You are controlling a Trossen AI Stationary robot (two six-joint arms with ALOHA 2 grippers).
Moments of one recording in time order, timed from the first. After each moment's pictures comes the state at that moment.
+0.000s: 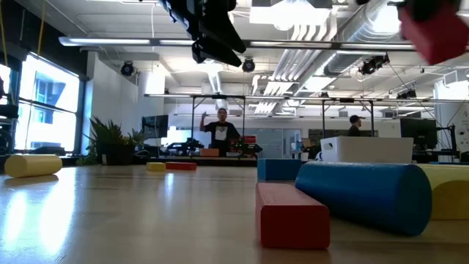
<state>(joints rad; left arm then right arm) 0.18 1.55 1.23 -0.40 0.01 -0.10 0.44 1.37 1.16 -0.92 -0.06 1.11</state>
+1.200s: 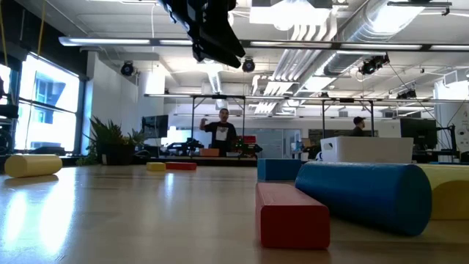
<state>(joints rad) 0.18 1.55 1.23 -0.40 -0.05 -0.04 0.88 1.54 1.16 -1.04 -0.12 1.89</state>
